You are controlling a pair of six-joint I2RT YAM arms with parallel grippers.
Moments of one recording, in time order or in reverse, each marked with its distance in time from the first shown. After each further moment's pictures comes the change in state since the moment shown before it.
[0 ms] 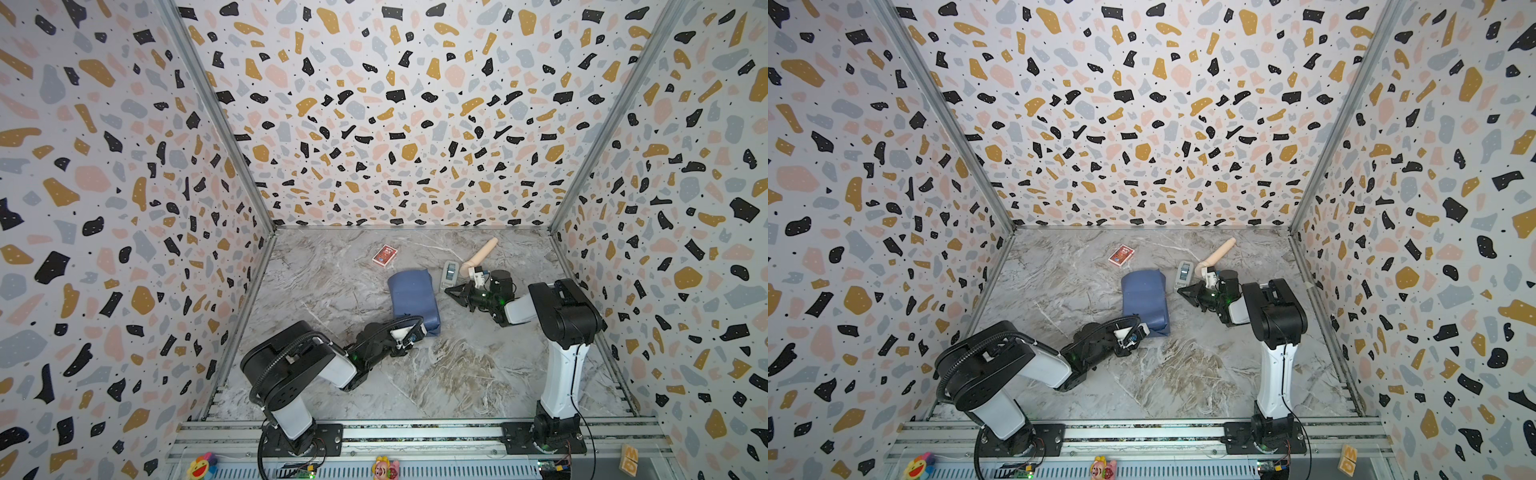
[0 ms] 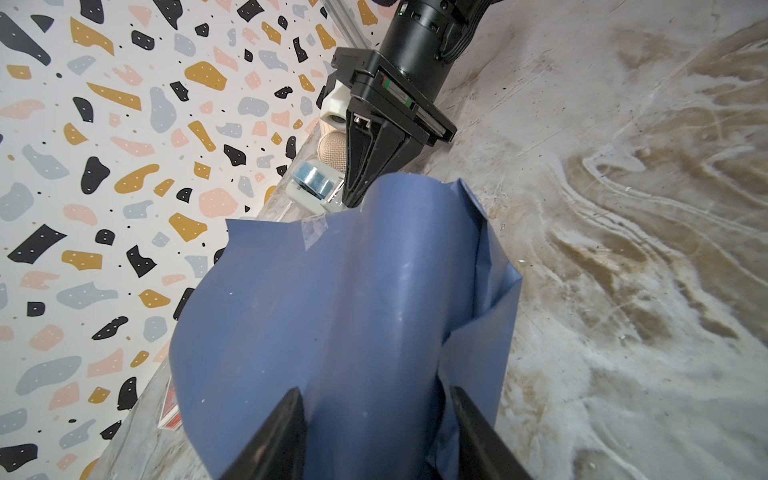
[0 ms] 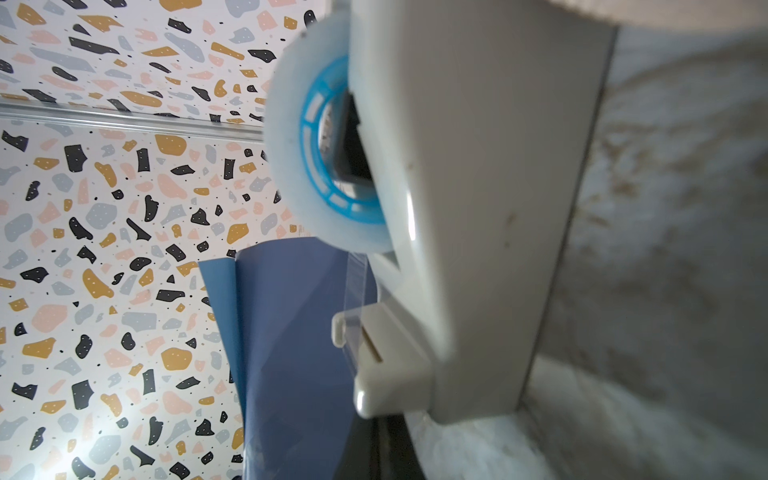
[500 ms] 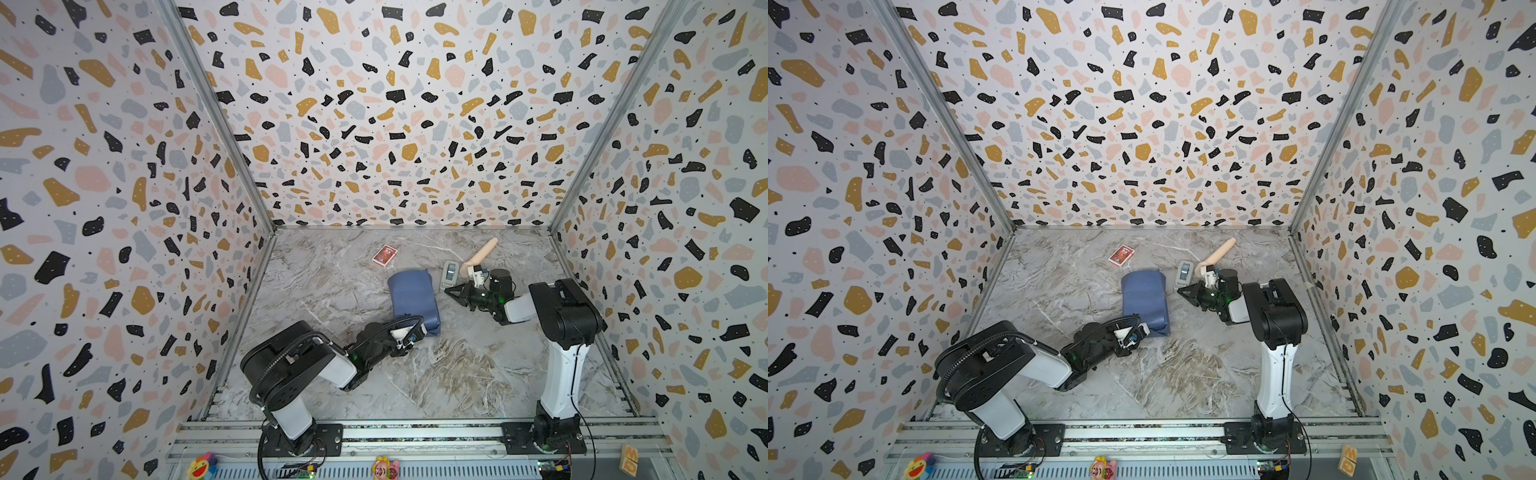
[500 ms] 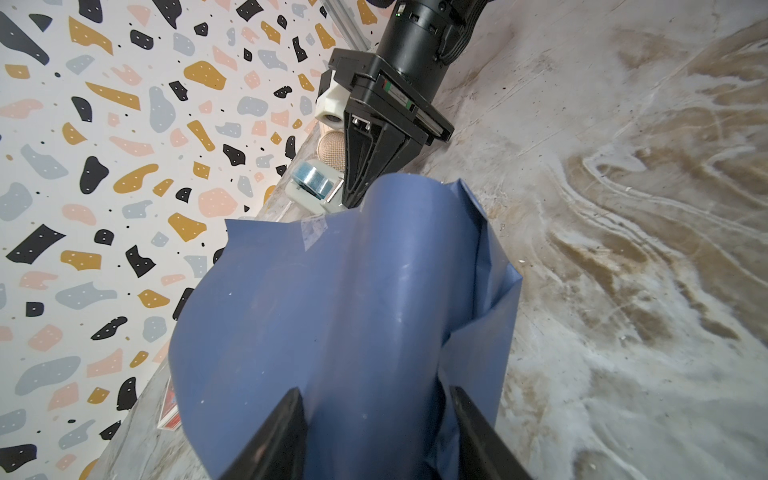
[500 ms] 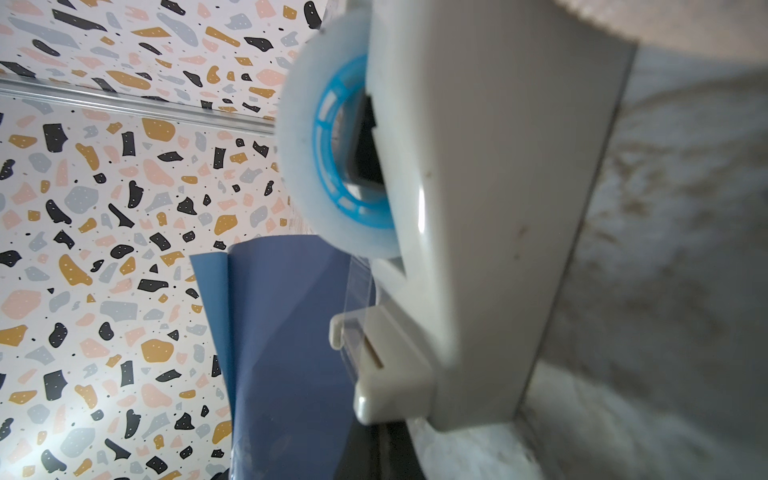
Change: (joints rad) left arm 0.000 0.000 0.003 -0.005 0.000 0.000; right arm 0.001 -0.010 0.016 -0.054 -0.001 -0.068
